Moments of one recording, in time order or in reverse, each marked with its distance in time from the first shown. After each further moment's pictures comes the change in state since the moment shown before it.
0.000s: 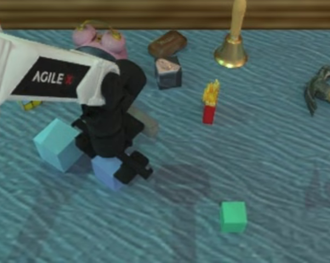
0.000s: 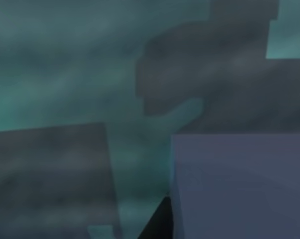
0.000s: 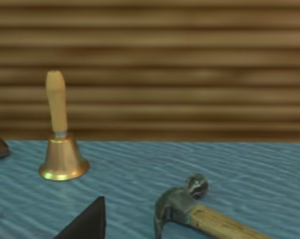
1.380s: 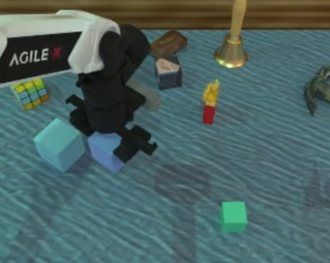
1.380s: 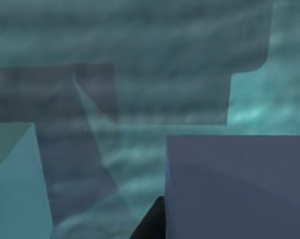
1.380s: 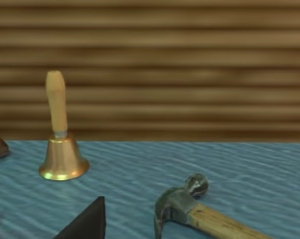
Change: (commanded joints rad) left arm -0.021 -0.121 0.145 -0.258 0.001 -0.070; right arm 0.000 0.000 0.000 0.000 0.000 0.000
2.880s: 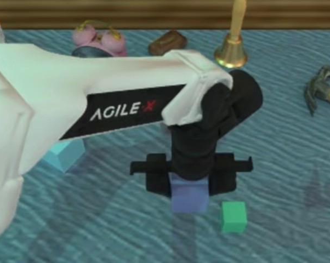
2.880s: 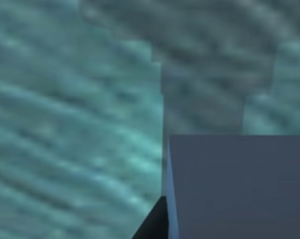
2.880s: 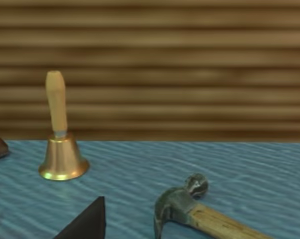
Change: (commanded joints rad) left arm -0.386 0.024 0.071 -0.050 -0.017 -1.059; right arm 0.000 0.000 0.000 0.000 0.000 0.000
